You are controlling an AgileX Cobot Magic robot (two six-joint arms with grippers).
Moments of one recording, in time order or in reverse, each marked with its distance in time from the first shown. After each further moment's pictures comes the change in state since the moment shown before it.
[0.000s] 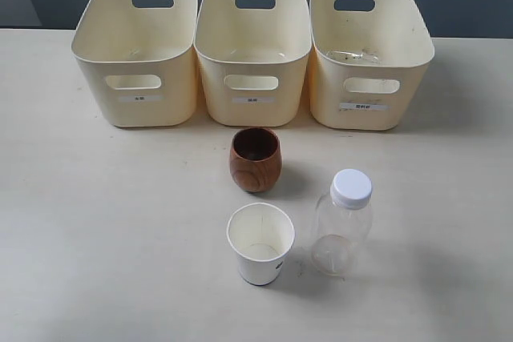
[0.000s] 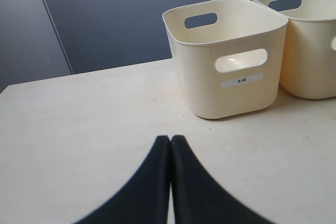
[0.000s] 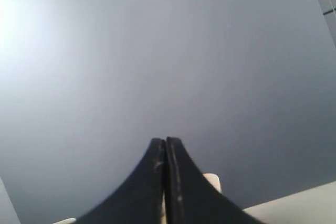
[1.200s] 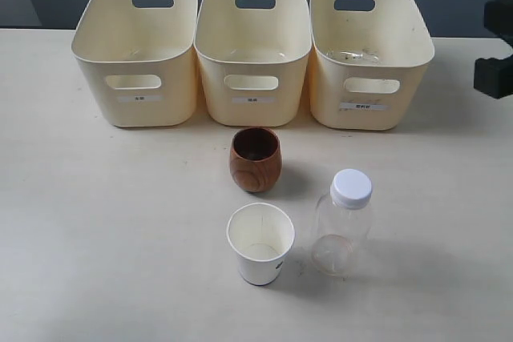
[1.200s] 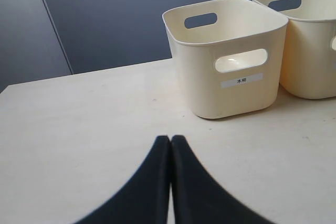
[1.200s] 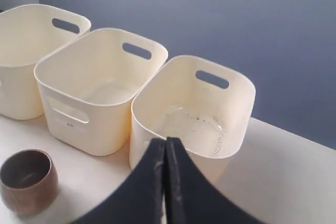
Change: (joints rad) left arm 0.000 0.000 0.000 0.000 0.000 0.000; right arm 0.319 0.711 -0.421 -0.203 0.319 -0.363
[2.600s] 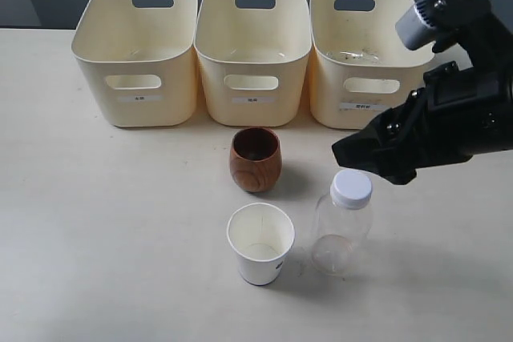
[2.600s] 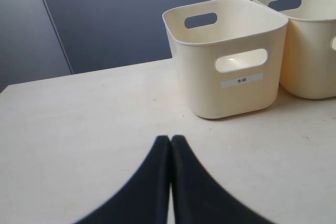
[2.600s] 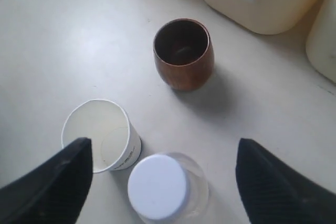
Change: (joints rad) left arm 0.000 0.000 0.000 0.000 0.000 0.000; right arm 0.005 0.333 -0.077 0.735 0.415 -0.624
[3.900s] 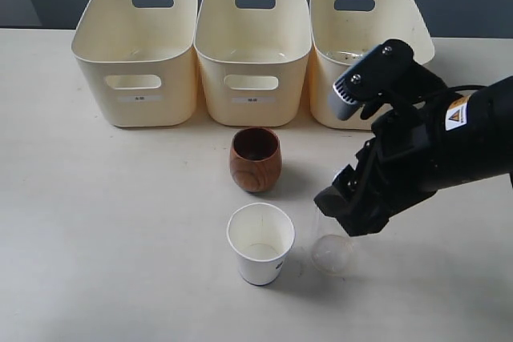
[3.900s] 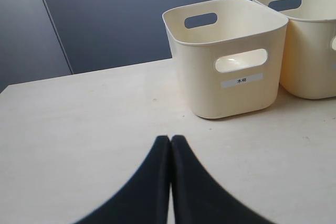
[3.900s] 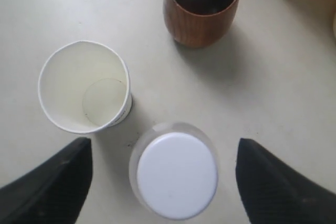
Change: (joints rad) left arm 0.000 0.000 0.000 0.000 0.000 0.000; right arm 0.238 0.099 -0.001 -0.369 -0.071 0.270
